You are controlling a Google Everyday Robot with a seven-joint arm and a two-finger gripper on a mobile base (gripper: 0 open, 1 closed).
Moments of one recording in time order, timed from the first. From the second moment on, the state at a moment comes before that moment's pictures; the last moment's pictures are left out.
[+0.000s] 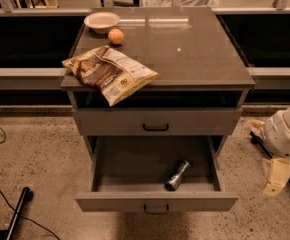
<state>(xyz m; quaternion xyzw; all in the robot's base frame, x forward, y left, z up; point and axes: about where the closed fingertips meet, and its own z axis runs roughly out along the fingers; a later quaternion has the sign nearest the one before) 0.419 -0.267 0.756 -0.66 0.74 0.09 0.13</state>
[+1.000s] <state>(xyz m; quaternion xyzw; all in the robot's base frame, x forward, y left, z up) 0.477 -0.253 0.712 -0.74 0.64 0.02 0.20</state>
